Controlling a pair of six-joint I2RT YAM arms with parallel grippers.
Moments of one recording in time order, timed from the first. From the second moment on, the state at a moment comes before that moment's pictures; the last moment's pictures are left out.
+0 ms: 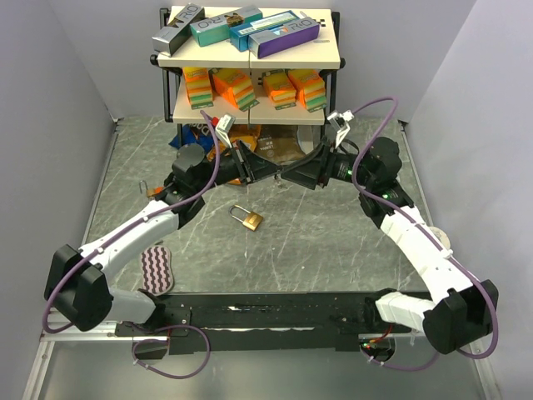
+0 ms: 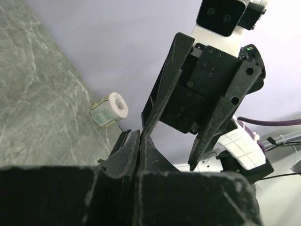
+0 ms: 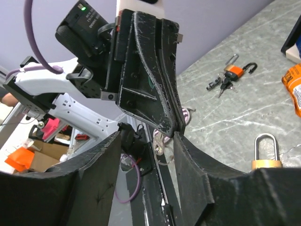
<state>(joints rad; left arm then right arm) -0.61 1.33 1.03 0.44 0.56 -1.06 0.34 1.15 1.02 0.24 -0.94 0.73</state>
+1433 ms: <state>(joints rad) -0.61 1.32 1.03 0.47 0.52 -1.05 0.38 1.23 1.03 0.20 -1.01 0.75</state>
